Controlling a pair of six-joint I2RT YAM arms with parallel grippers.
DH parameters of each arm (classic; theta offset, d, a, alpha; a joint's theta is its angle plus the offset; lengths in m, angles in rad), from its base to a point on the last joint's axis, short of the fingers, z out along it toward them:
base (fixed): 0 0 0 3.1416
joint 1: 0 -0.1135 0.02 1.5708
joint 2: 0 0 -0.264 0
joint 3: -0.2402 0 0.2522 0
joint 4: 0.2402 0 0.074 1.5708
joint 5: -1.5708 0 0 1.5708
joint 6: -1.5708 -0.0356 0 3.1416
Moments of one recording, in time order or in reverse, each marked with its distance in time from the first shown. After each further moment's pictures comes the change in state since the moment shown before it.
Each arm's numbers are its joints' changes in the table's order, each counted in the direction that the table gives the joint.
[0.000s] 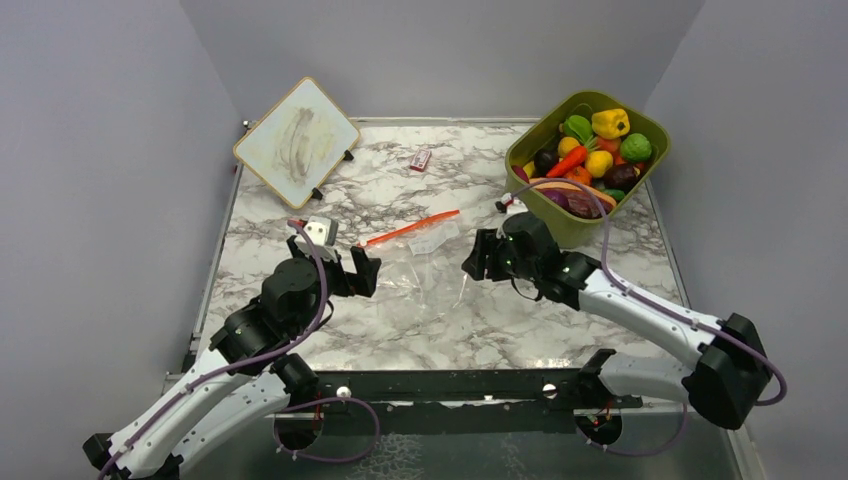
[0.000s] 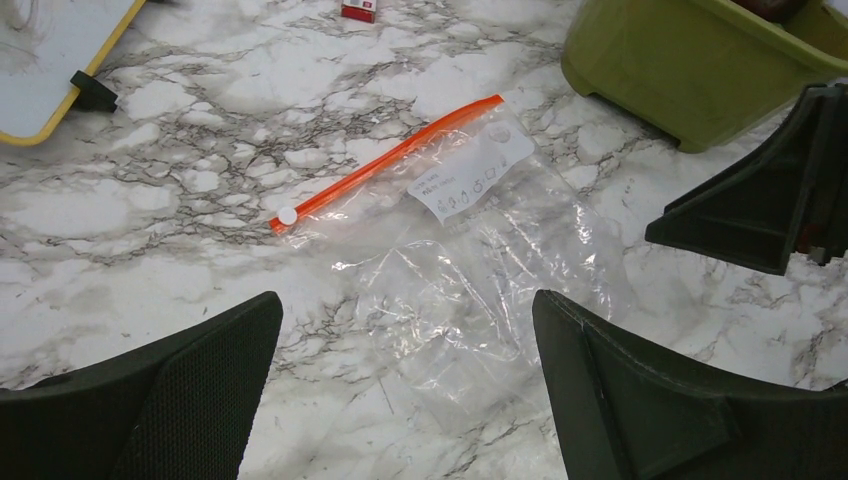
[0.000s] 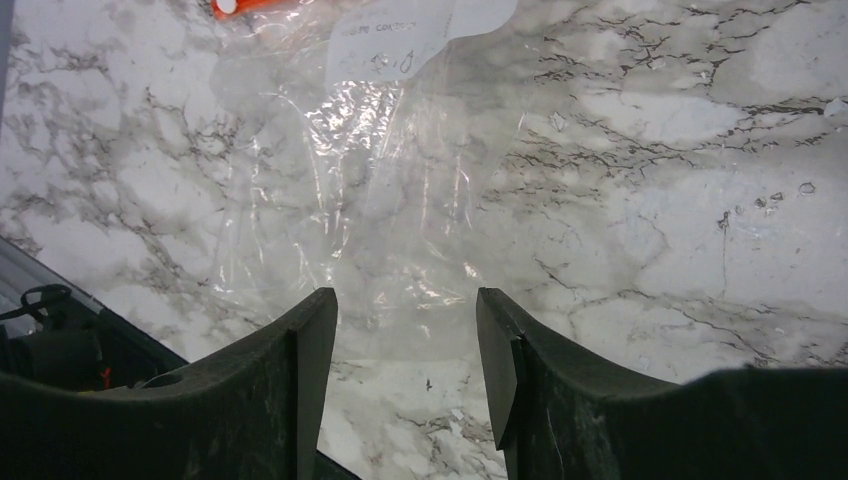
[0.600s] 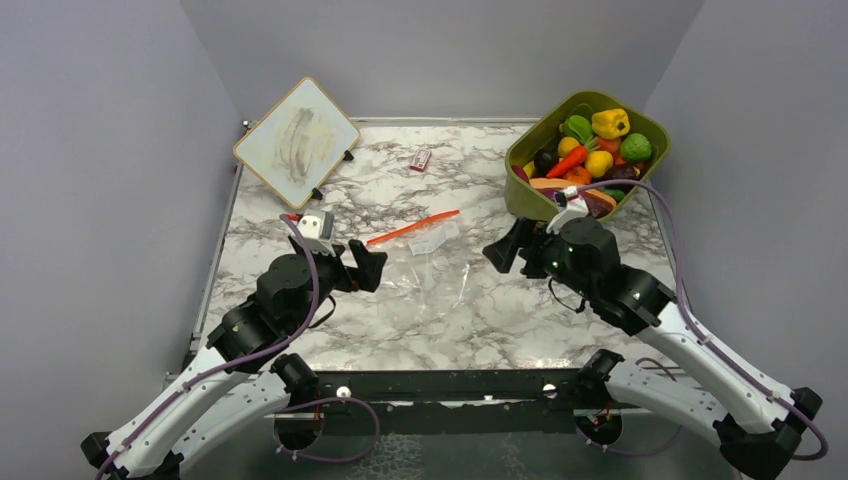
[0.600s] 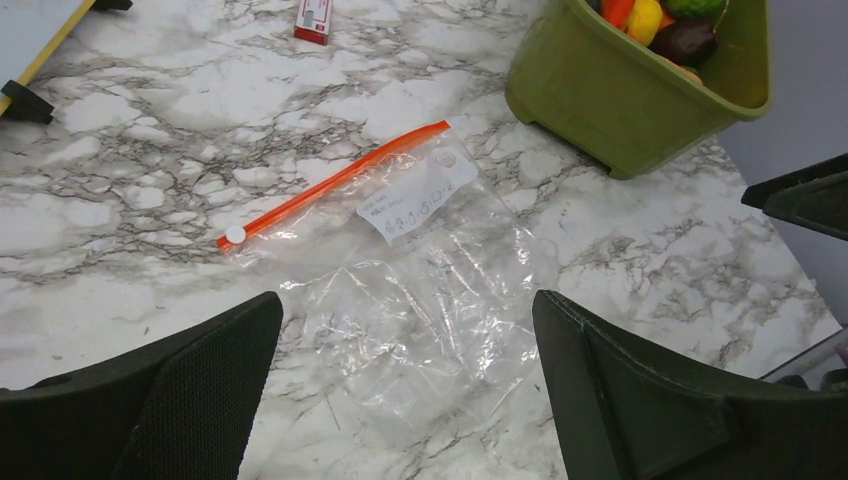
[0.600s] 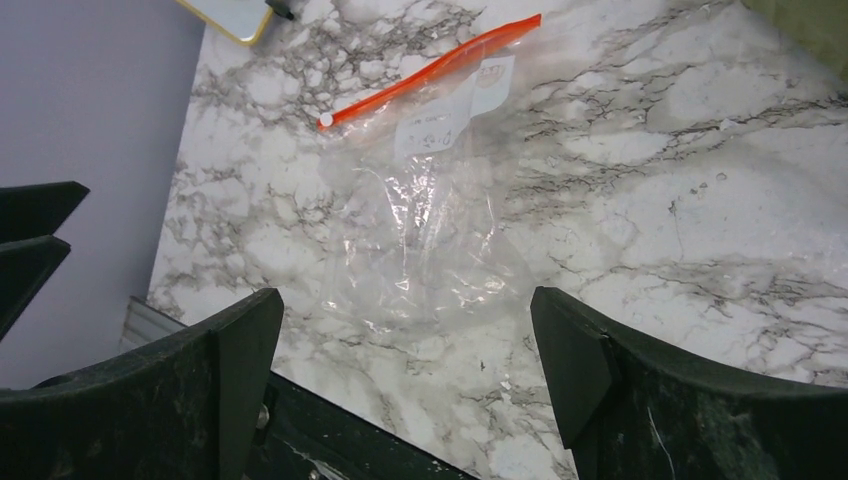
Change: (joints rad) left arm 0.000 0.027 -0.048 -0.040 -0.058 0.085; right arm 0.000 -0.359 -0.110 0.266 -0.130 -0.146
